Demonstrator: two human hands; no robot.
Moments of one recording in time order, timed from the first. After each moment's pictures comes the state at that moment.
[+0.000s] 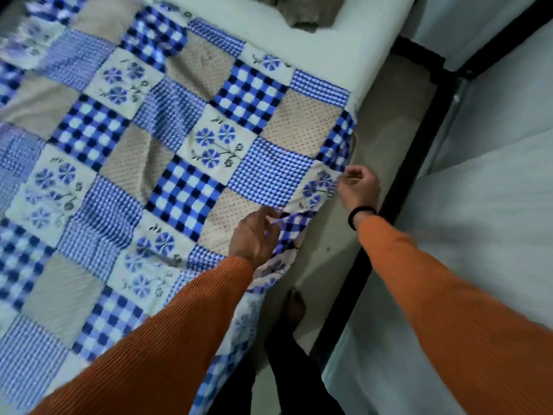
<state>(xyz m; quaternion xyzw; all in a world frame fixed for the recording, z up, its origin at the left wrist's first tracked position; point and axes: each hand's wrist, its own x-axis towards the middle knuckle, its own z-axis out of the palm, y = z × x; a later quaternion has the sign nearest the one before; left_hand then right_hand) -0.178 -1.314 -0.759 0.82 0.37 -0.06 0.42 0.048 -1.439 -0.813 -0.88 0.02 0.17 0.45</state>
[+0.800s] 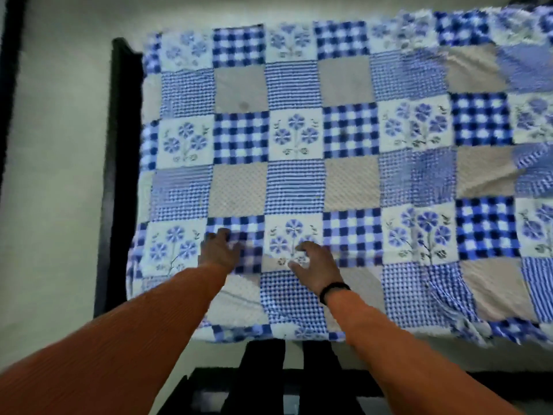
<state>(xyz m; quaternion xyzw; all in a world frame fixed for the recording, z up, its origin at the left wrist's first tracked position) -0.819 -1.323 -0.786 0.39 0.84 -0.05 0.38 -0.561 -1.310 -0.769 -0.61 -0.61 0.51 -0.05</state>
